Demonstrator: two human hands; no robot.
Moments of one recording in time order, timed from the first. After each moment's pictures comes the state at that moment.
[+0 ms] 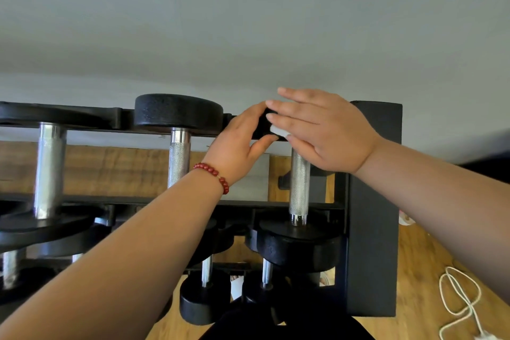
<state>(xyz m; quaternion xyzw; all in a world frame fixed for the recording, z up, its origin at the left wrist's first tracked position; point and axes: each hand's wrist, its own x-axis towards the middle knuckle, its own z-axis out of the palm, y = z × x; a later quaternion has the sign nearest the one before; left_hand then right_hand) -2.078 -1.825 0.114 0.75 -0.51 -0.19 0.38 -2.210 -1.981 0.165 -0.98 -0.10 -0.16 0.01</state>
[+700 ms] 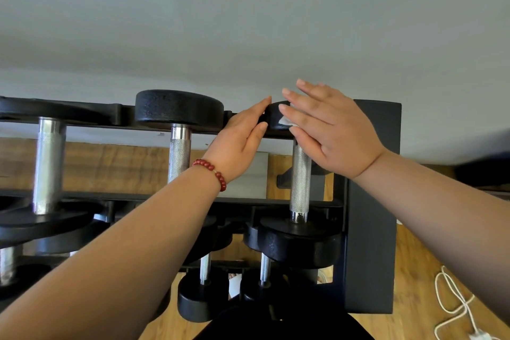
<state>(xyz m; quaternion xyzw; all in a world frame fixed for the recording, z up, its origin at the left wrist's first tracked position) -2.075 -1.822 0.111 0.74 -0.49 -0.24 0.40 -2.221 -1.976 0.157 -0.97 -0.03 -0.25 0.00</state>
